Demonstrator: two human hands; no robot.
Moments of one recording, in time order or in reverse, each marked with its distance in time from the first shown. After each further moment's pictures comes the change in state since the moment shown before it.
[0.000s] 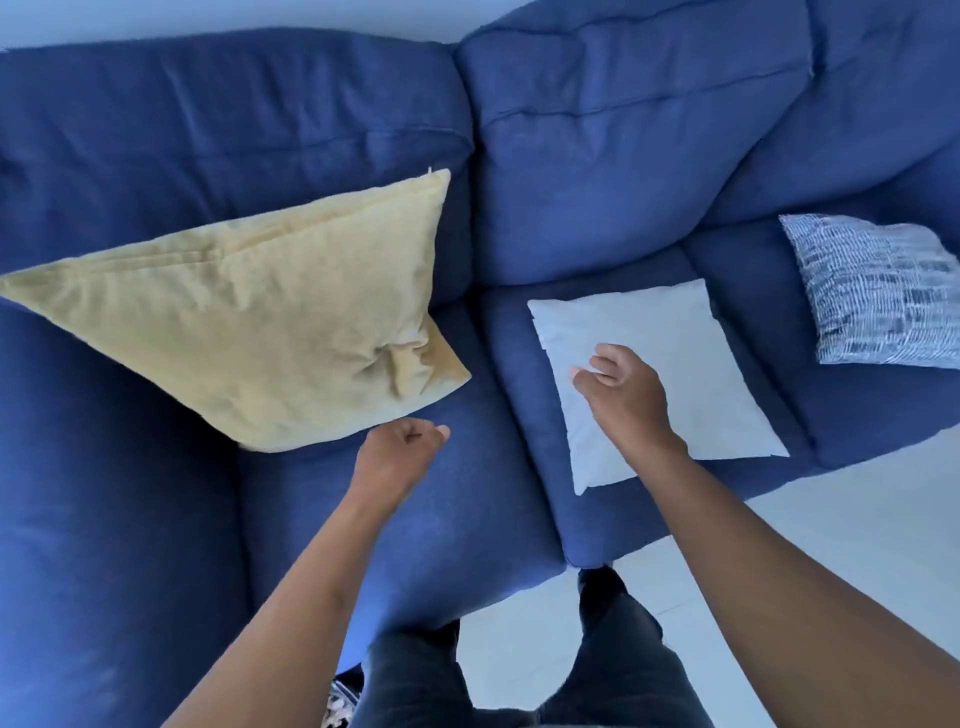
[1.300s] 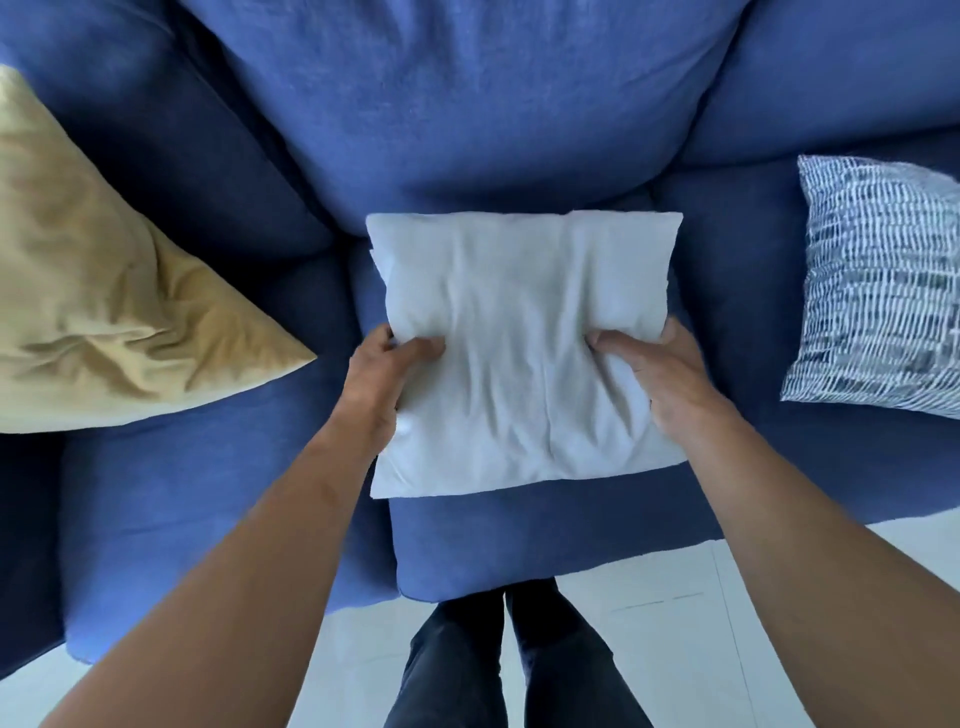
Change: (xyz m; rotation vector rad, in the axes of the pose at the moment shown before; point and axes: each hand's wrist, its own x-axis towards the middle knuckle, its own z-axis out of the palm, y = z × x) left_hand 0.155 0.137 0.288 -0.575 0.143 -0.134; right_hand 0.282 0.145 -0.197 0.303 -0.263 0.238
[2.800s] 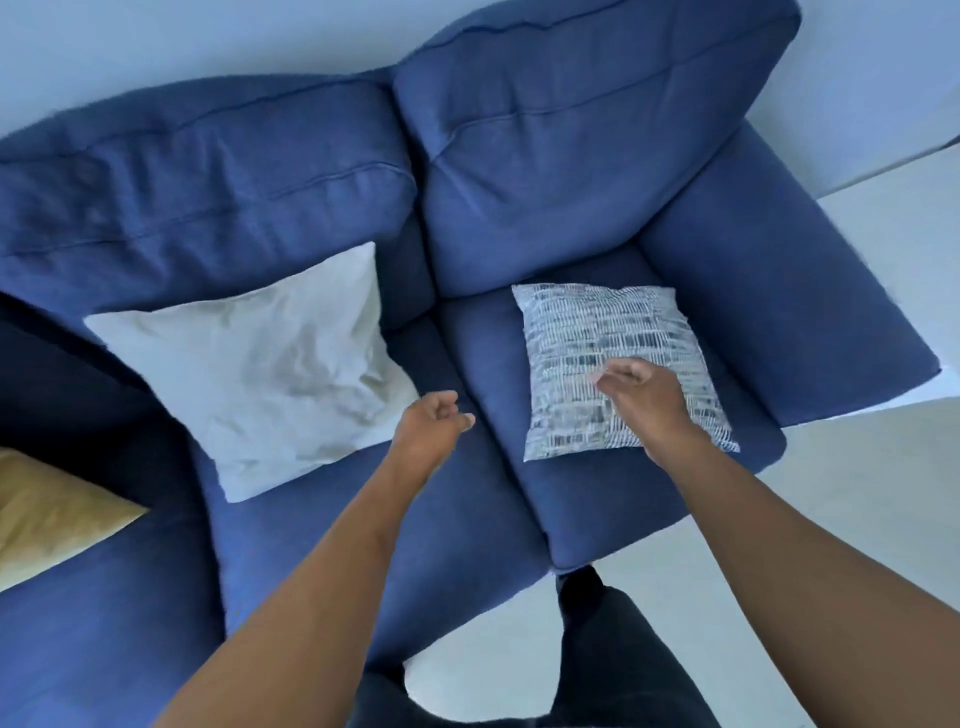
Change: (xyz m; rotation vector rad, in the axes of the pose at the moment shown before) left_hand -0.115 0.023 0.319 0.549 -0.251 0.169; right_hand -0.031 -0.067 -0.323 -0.173 0.305 -0.129
